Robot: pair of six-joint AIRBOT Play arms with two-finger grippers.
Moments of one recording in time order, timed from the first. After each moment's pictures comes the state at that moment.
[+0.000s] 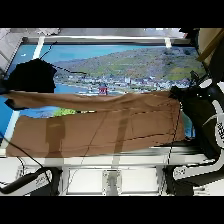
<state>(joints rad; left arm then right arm) 0.21 -1.17 1.37 2.07 -1.25 -1.75 -0.34 -1.58 1.24 -1.09 0.97 1.40</state>
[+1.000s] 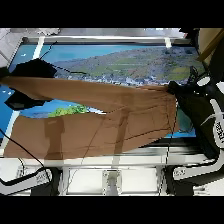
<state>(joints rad) 0.34 -1.28 1.35 2.10 -0.88 -1.88 -0.30 -1.58 1.26 -1.04 0.90 1.40</state>
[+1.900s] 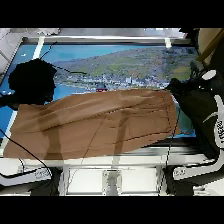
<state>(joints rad) 0.51 -1.38 1.16 1.92 -0.80 -1.77 -0.30 -1.58 1.40 -1.05 1.11 1.41</state>
